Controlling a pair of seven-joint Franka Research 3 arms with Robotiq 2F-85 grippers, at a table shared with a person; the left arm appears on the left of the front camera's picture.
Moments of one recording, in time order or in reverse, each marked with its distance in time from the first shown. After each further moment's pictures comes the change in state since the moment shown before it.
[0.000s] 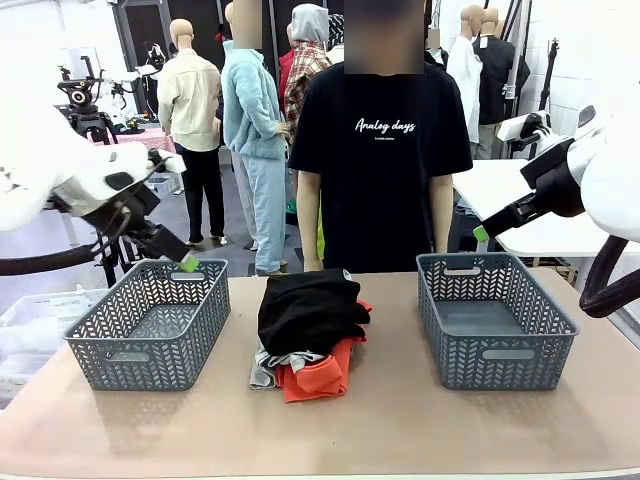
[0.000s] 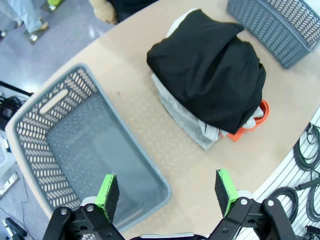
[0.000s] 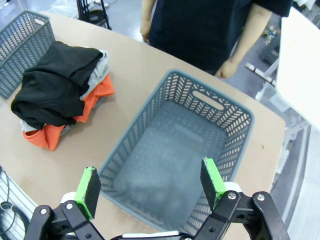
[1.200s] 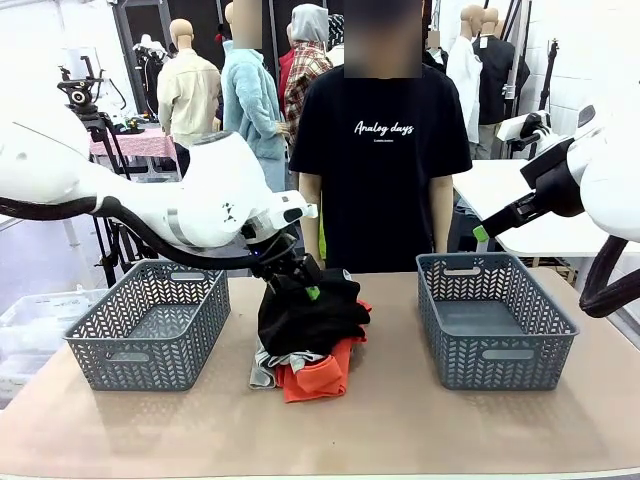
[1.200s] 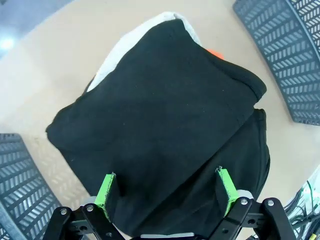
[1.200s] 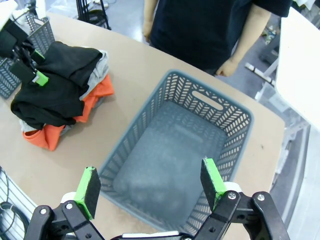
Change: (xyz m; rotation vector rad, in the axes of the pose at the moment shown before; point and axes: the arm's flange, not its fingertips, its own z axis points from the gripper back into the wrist) left arm 0.117 -0.071 -0.211 -0.080 0.224 0.173; right arm 0.000 0.000 0.000 -0.002 0.000 0.001
